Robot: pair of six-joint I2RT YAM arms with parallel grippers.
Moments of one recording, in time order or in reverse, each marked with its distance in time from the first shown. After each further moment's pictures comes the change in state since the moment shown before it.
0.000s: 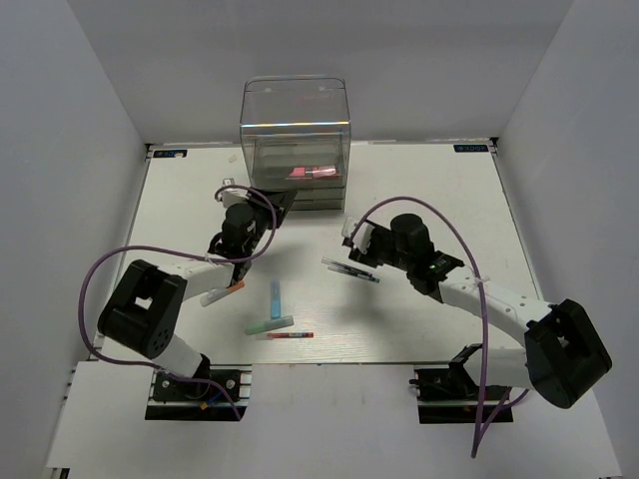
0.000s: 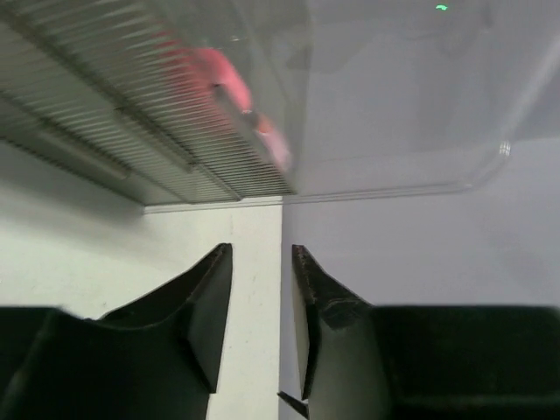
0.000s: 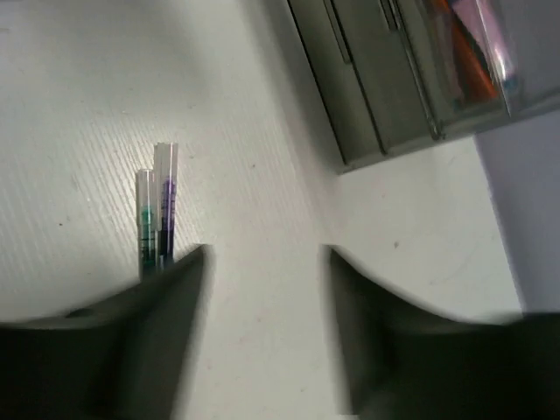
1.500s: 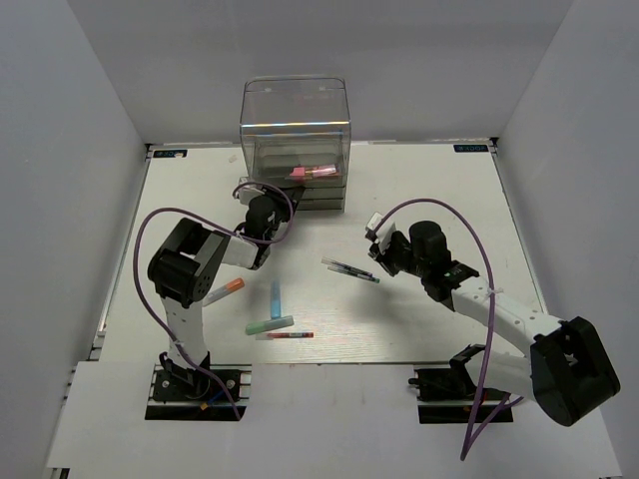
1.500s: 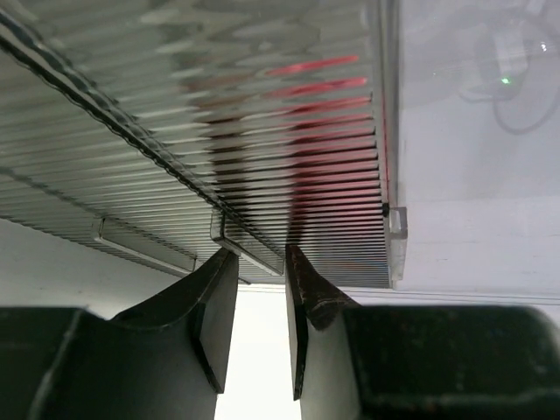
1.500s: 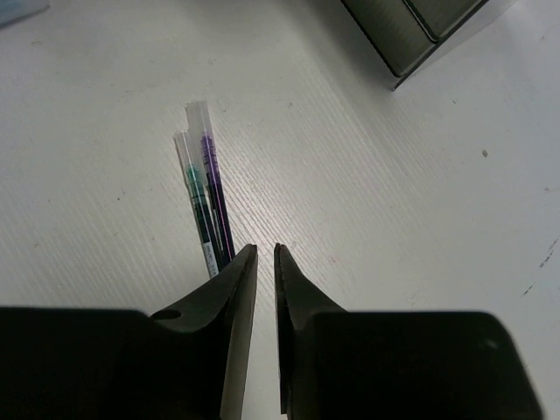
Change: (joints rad) left arm 0.006 0.441 0.205 0.173 -0.072 -0.016; right arm -0.131 -0.097 -0.121 -0.014 -0.081 0.341
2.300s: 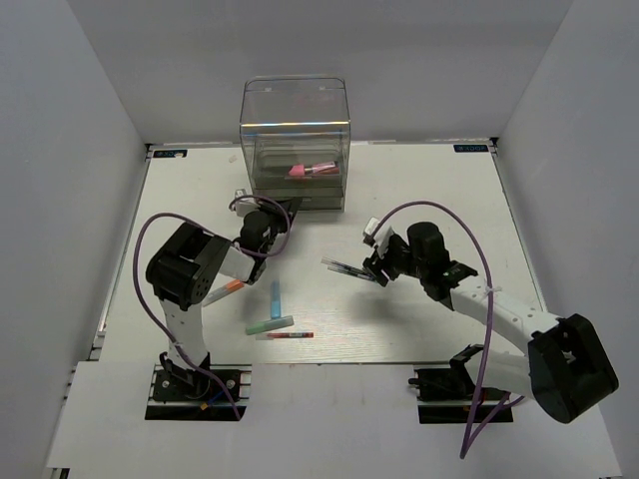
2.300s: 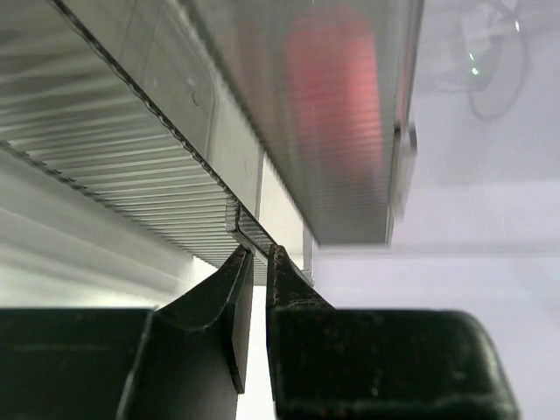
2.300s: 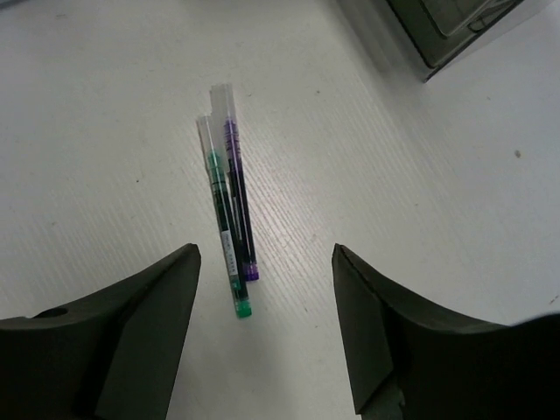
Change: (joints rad) left arm -0.013 -0.009 -0.126 0.157 0.000 -0.025; right arm -0.001 0.011 0.000 -0.036 -0.041 -0.031
